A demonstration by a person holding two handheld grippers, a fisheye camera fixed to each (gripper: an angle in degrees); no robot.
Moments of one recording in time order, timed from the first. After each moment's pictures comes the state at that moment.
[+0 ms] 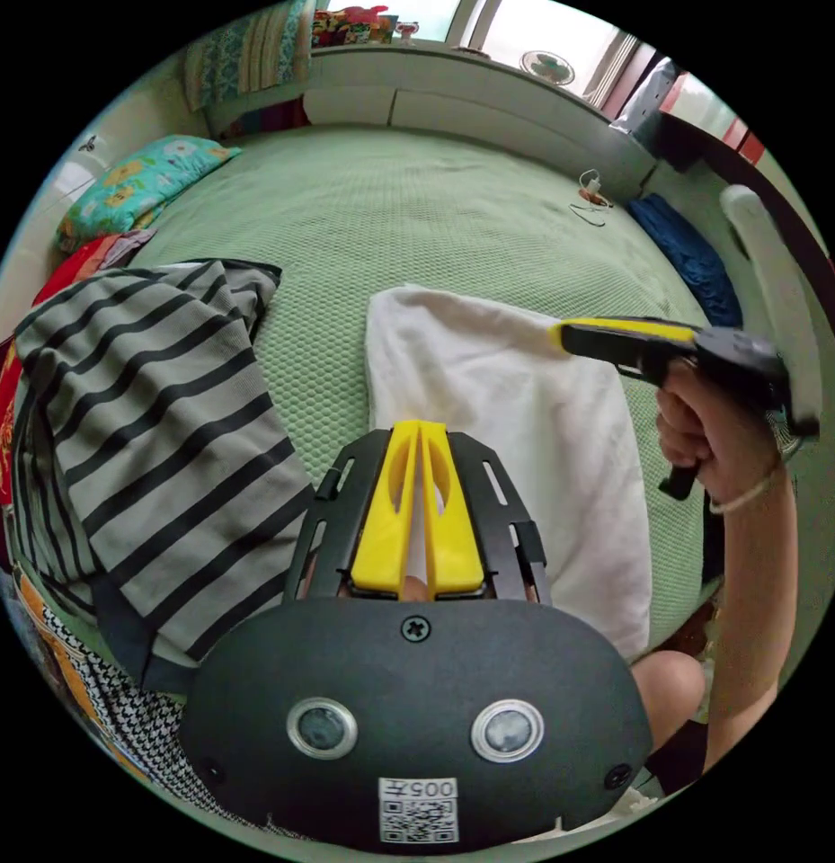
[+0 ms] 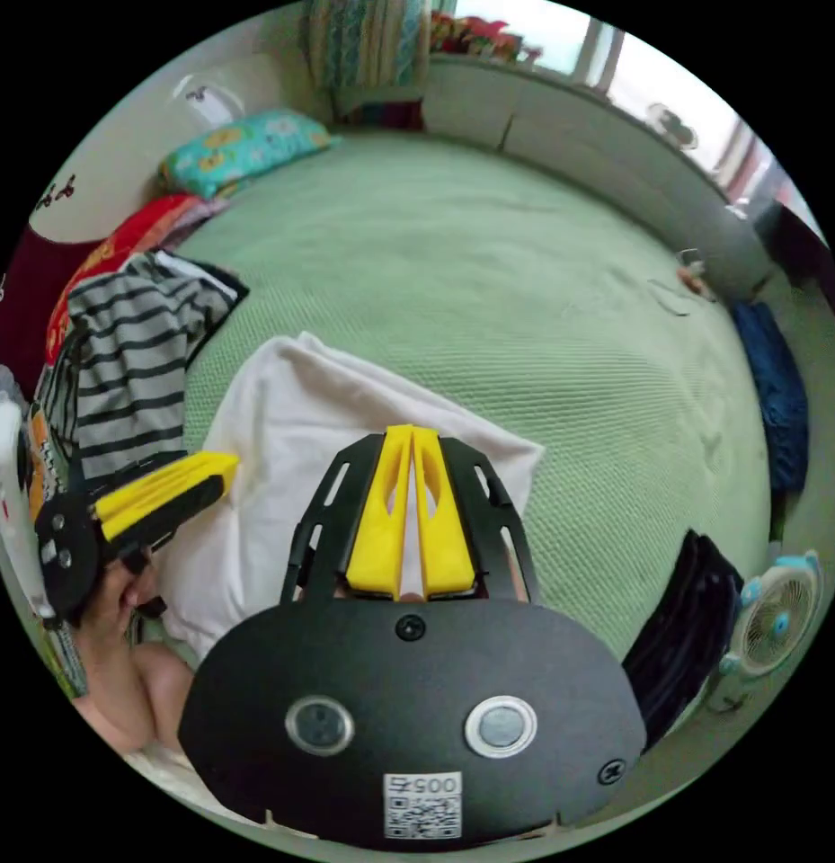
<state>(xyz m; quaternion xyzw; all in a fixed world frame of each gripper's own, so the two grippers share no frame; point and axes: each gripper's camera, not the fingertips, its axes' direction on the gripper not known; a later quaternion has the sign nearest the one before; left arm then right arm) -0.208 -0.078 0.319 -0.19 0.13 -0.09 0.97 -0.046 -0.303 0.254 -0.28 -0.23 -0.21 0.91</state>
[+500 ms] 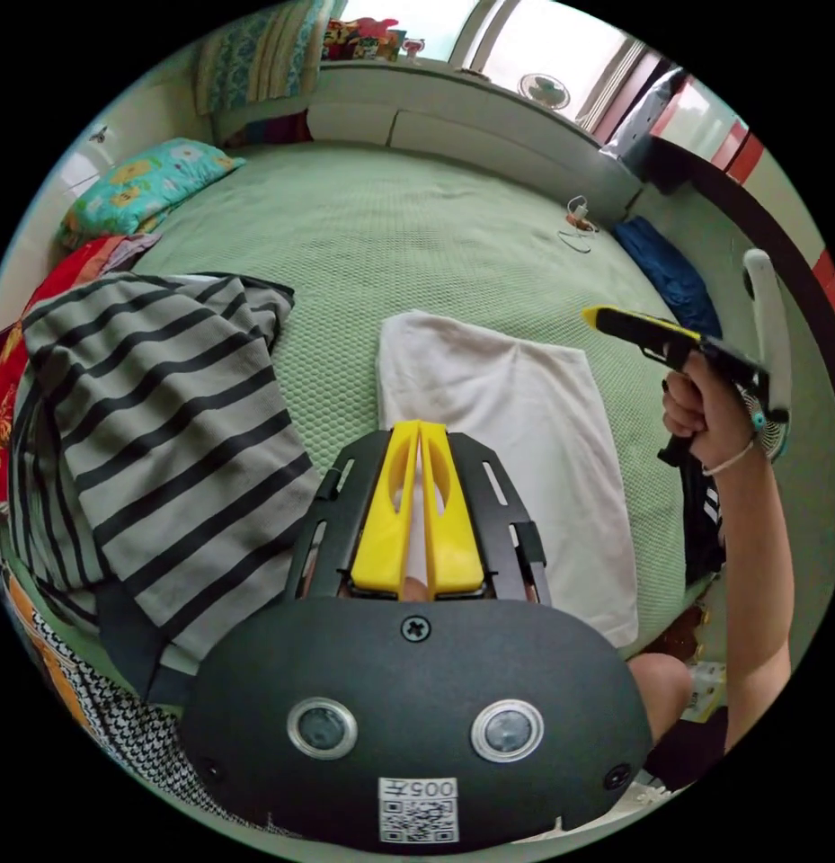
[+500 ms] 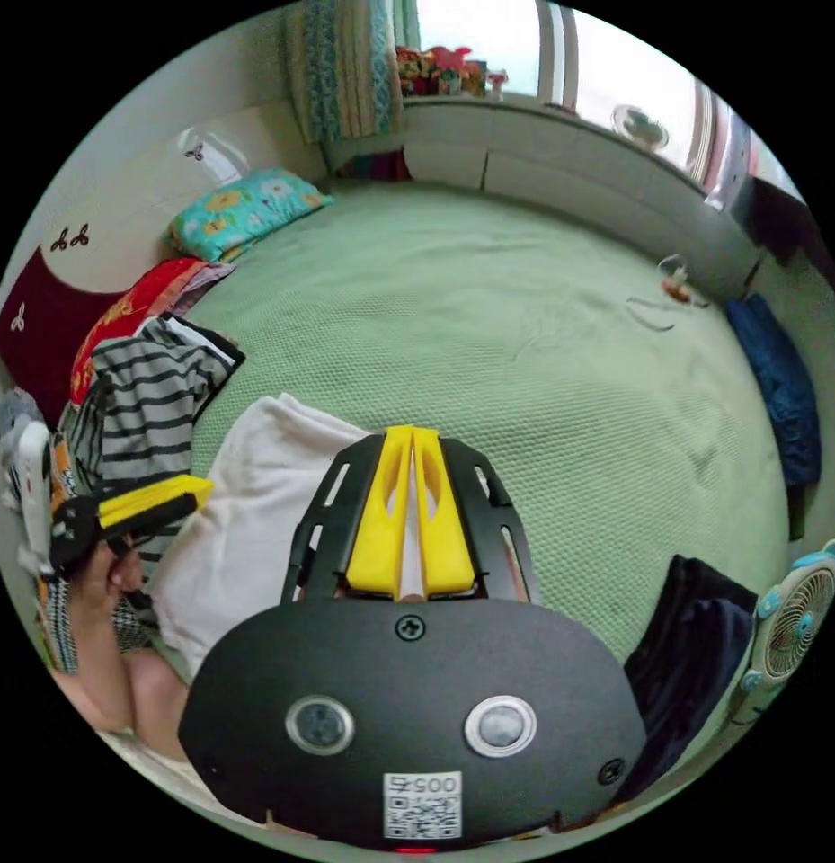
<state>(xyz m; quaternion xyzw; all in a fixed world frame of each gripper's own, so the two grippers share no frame) -0.245 -0.071 0.320 -0.15 0.17 -0.11 0.97 0.008 -0.332 0.241 -0.13 -0.24 -0.15 0.95</state>
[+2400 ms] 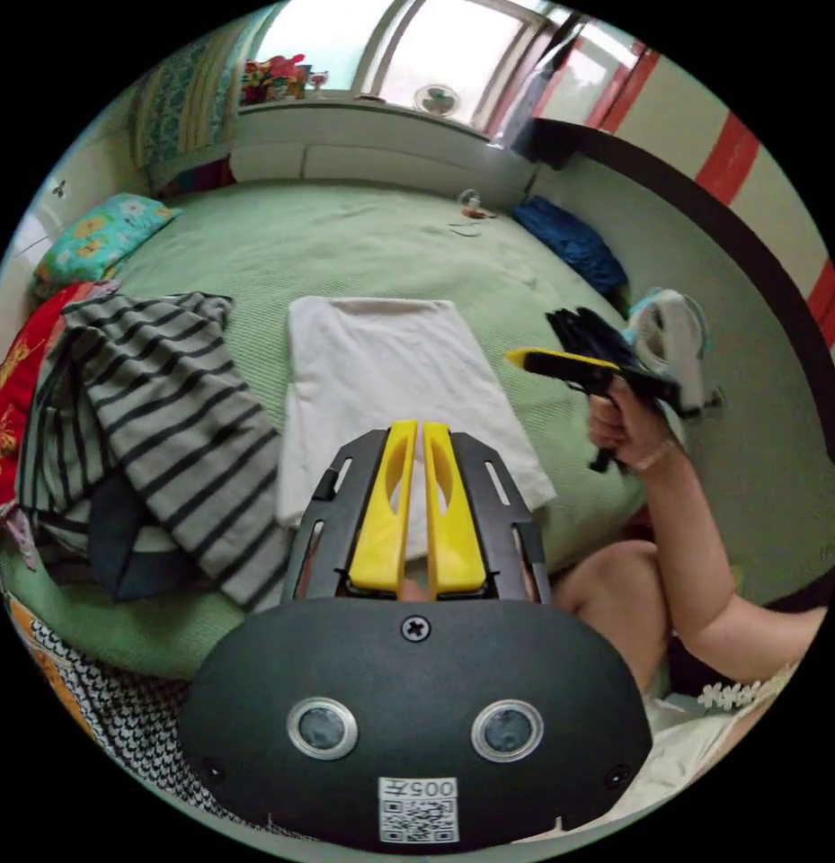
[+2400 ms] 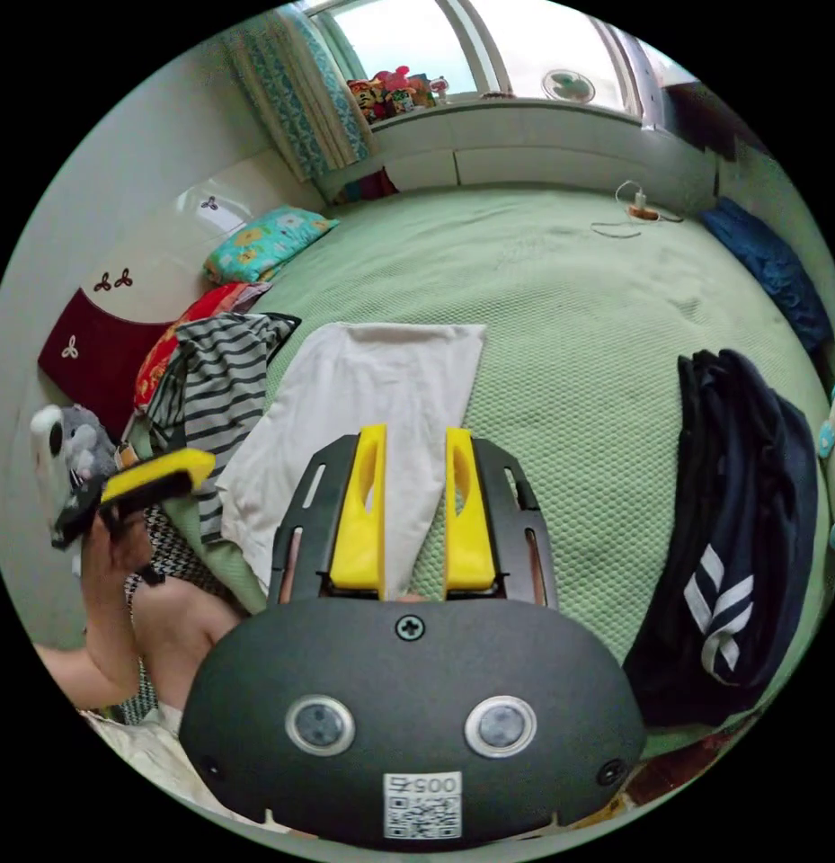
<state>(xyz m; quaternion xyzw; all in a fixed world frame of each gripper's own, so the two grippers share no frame) -0.132 0.092 0.190 -0.09 0.26 0.02 0.96 0.176 -0.170 0.197 -0.16 -0.34 -0.04 0.93</state>
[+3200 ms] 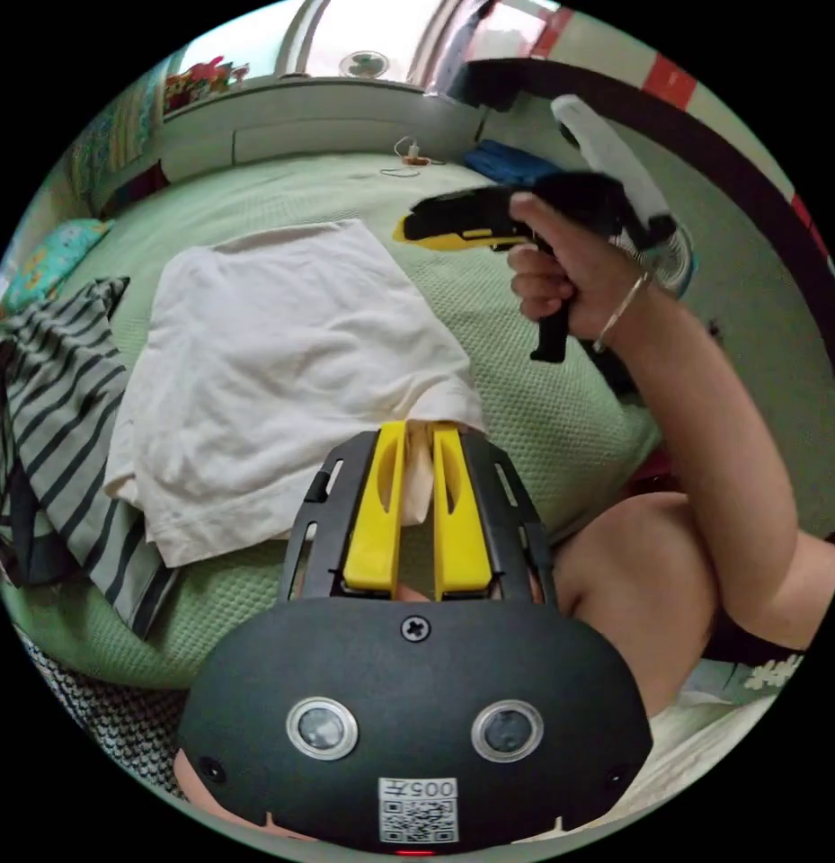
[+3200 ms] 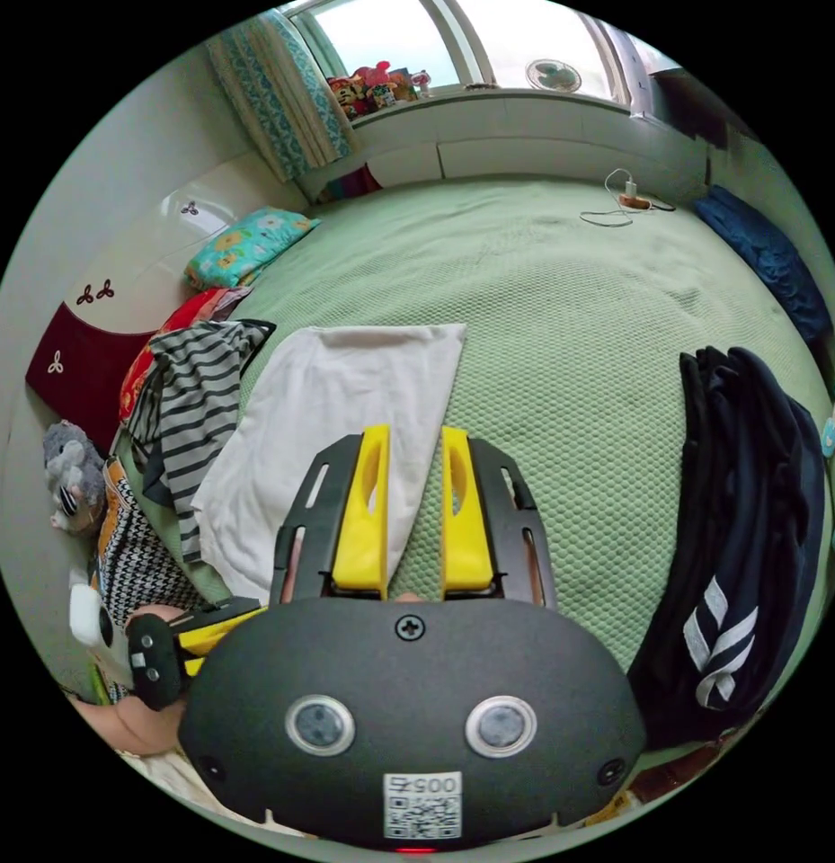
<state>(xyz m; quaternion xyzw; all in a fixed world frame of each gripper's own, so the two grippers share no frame) -0.038 0.155 0.202 -0.10 0.27 0.02 0.96 0.246 -0.134 0.225 -0.17 -0.33 -0.03 0.93</state>
